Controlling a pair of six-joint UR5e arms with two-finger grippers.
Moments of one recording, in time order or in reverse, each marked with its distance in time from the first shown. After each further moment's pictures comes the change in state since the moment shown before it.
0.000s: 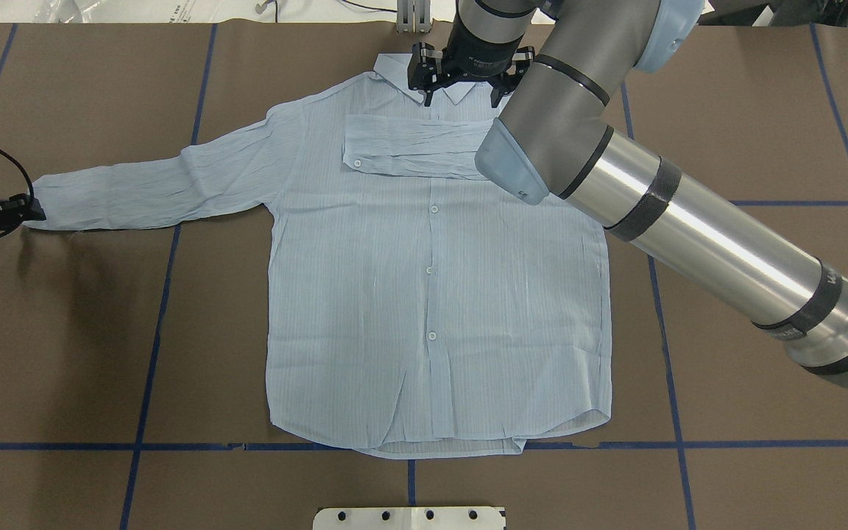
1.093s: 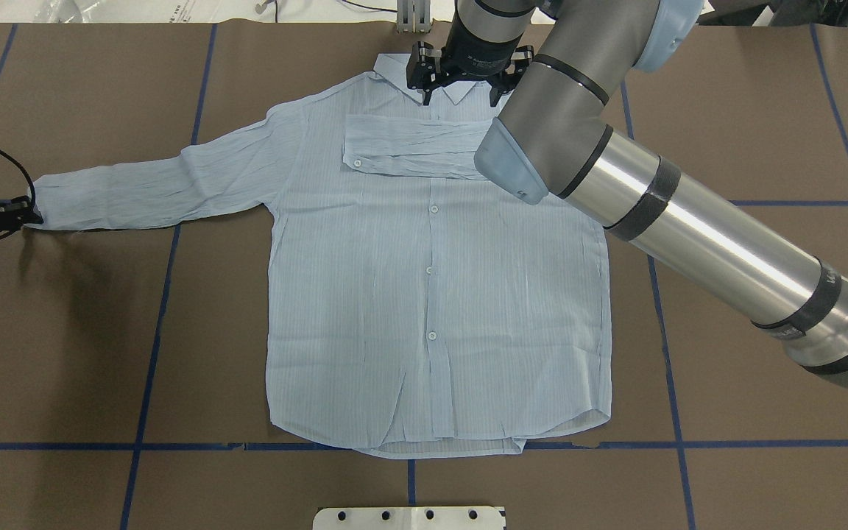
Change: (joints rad) left arm 0.004 -0.002 0.010 0.002 0.002 0.000; right arm 0.000 0.001 0.001 0.001 0.000 0.002
